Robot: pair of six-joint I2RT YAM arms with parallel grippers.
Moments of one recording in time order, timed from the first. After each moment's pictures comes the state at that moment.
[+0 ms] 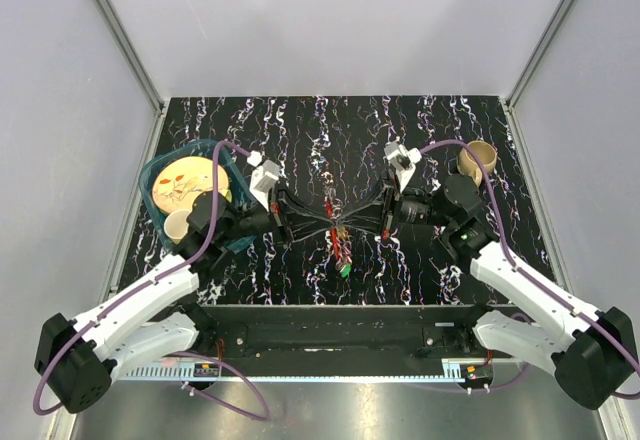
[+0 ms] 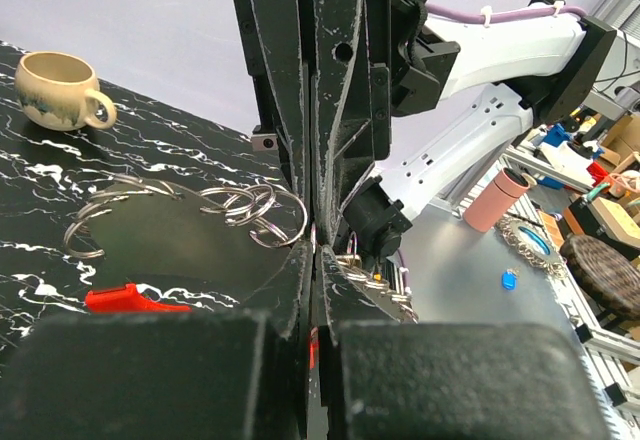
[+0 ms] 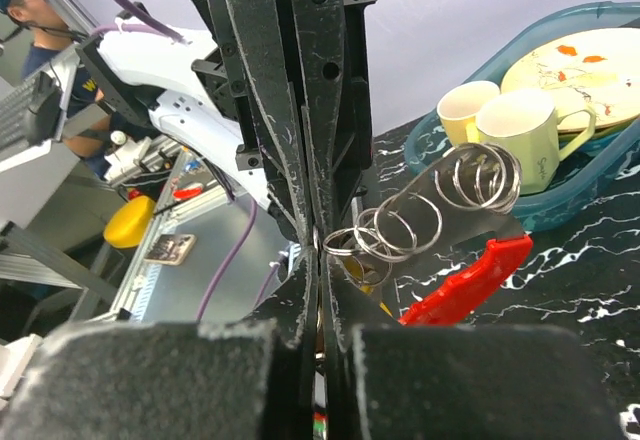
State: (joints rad) left arm -0.69 0.91 0.64 0.51 0.75 -0.56; right arm 0.61 1.01 0.72 0.52 -0.89 0.68
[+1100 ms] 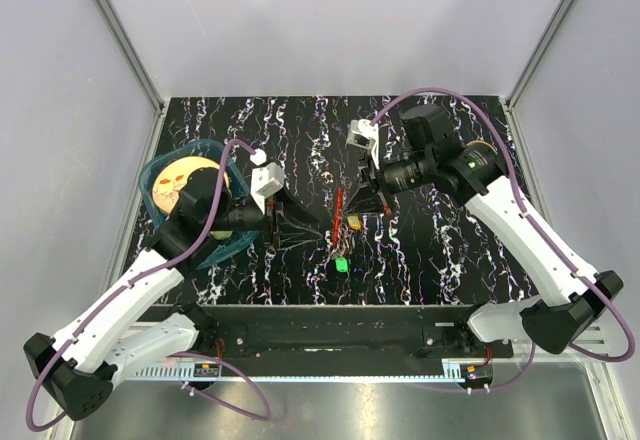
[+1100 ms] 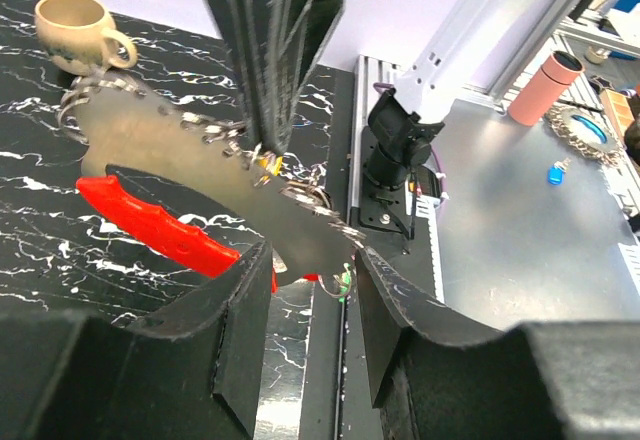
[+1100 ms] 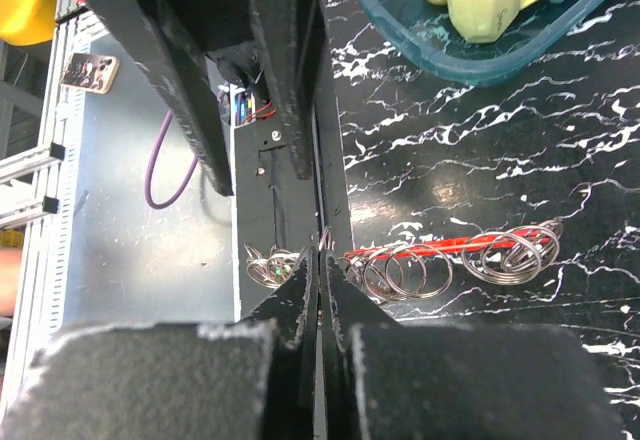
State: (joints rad) left arm -0.64 0.89 0.89 -0.11 0.87 -0.15; right arm 0.61 1.33 1.54 -0.86 -0.91 -0.17
